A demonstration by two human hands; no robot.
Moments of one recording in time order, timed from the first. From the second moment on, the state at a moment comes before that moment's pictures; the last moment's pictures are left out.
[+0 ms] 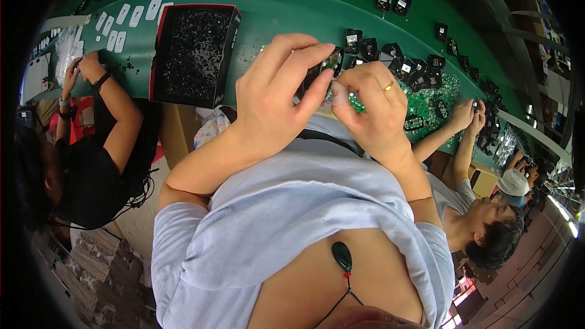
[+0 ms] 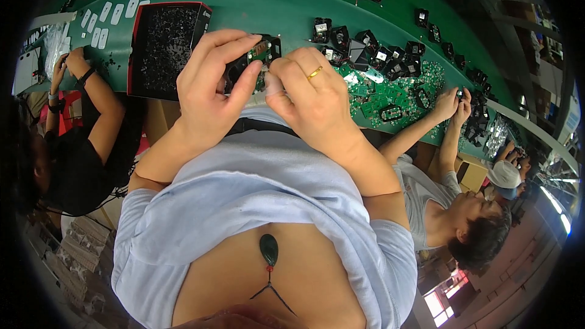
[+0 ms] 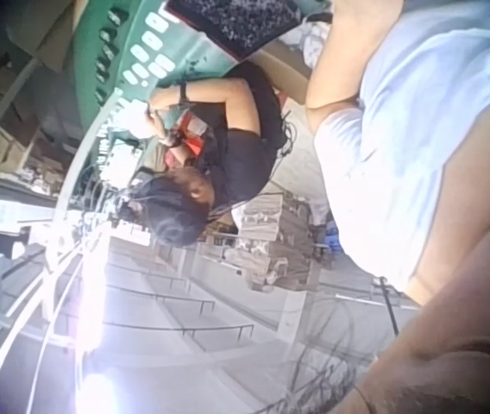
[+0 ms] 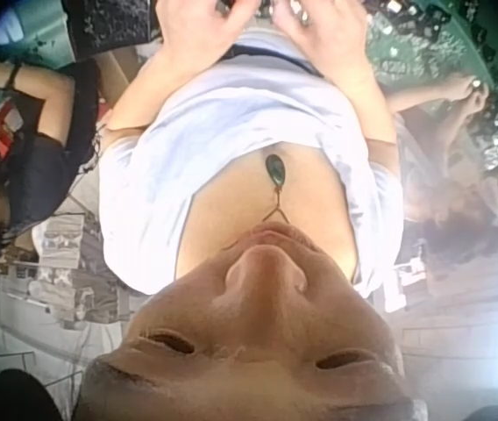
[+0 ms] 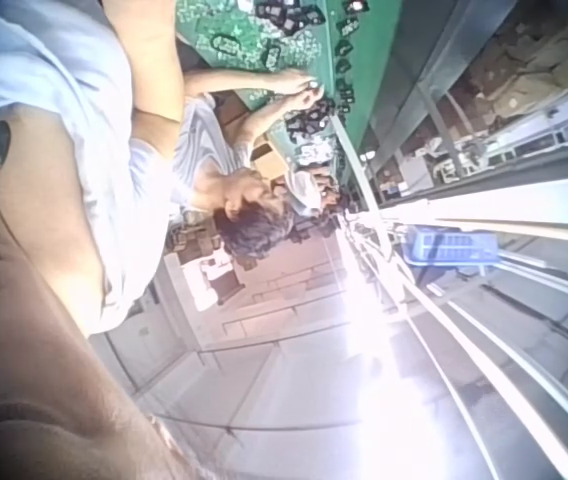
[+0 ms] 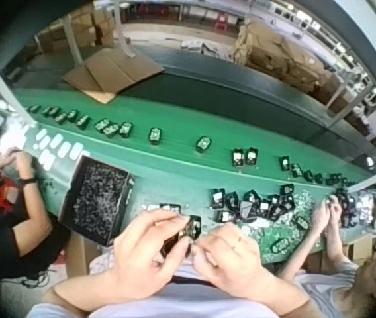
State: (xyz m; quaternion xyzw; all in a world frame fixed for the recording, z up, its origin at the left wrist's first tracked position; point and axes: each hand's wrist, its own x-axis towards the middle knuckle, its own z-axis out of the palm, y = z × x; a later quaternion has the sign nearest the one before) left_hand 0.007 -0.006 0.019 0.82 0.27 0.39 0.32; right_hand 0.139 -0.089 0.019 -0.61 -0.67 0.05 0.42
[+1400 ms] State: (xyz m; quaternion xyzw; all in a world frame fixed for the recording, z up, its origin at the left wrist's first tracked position) left_hand 0.002 -0.002 -0.010 0.50 0.34 0.25 0.76; right_hand 0.146 -0.080 -0.008 -0.64 -0.59 0.04 0.49
